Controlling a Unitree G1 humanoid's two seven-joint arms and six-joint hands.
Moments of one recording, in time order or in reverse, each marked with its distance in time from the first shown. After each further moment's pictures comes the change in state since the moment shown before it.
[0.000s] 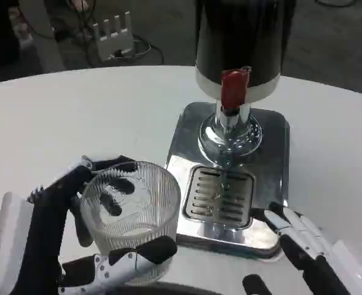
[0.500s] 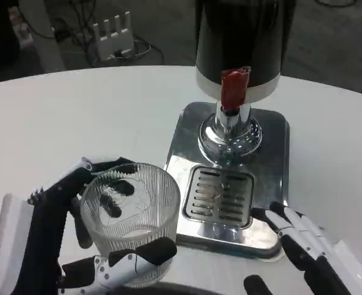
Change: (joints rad) left arm 0.007 0.000 0.000 0.000 0.000 0.000 0.000; right arm 0.008 0.007 -0.011 0.000 0.006 -0.018 0.000
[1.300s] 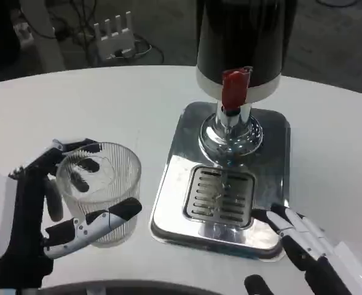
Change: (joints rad) left arm -0.299 0.087 0.089 0.418 0.080 -0.043 0.164; right arm 0.002 0.037 -0.009 -0.001 -0.006 -0.011 0.024
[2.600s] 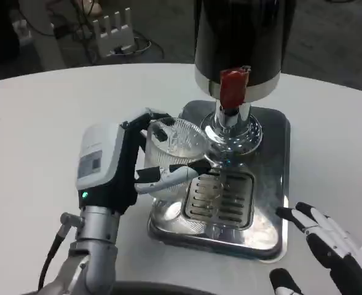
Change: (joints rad) left arm -0.643 0.057 -0.364 0.836 0.164 0.046 0.345; right arm -0.003 -0.004 -0.114 -0.001 0.088 0.018 0.021
